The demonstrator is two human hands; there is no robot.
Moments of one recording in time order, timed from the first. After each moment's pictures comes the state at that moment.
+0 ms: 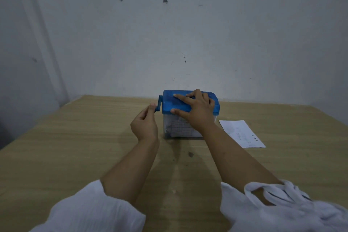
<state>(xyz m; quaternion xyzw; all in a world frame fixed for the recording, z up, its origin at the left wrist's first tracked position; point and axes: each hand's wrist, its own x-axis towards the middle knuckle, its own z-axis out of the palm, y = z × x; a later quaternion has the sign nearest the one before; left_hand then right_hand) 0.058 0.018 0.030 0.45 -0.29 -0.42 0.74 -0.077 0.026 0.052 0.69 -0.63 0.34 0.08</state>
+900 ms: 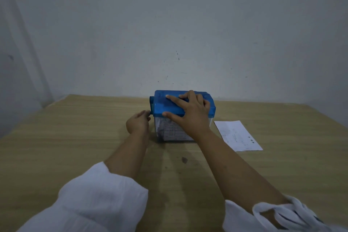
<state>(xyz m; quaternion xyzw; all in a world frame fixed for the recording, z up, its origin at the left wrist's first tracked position) 0.055 -0.056 0.000 0.54 -0.28 -0.52 0.60 -0.081 0.016 0.040 0.69 -0.61 0.36 0.14</state>
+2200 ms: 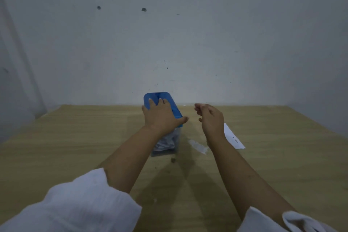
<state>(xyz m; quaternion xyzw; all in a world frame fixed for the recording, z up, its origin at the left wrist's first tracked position) 0.004 0.026 0.082 0.57 -0.81 -0.01 0.12 -0.128 0.061 0.051 0.41 -0.59 0.67 -0.20</state>
